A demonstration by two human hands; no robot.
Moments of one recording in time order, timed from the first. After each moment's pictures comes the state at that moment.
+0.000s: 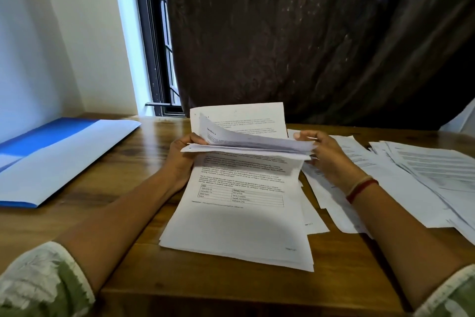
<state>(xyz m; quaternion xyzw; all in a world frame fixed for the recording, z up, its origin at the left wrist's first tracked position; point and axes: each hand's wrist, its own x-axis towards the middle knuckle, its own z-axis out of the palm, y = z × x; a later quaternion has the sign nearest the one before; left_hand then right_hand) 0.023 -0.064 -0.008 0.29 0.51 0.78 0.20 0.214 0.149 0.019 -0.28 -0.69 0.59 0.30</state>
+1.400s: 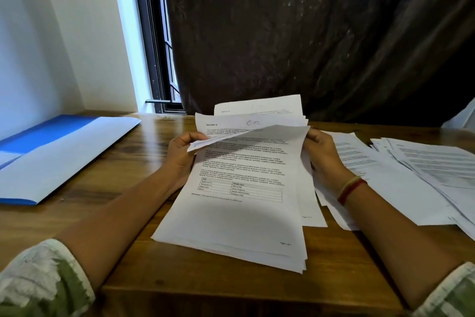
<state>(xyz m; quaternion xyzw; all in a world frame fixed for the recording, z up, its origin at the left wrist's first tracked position) 0.020 -0.059 -0.013 0.24 0.53 0.79 0.19 0.200 0.143 0.003 -0.19 -0.66 0.62 0.37</state>
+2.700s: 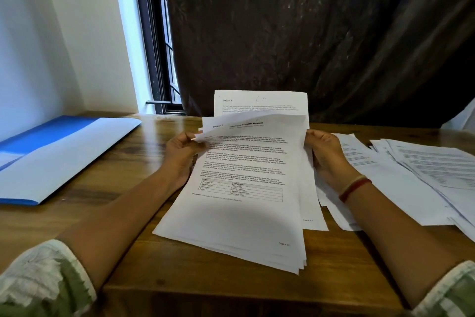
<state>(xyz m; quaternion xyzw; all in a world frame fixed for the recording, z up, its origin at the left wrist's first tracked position) 0.022 -0.061 -0.011 0.21 0.53 0.80 0.18 0.209 0.144 0.013 -0.19 -0.63 0.65 0.37</state>
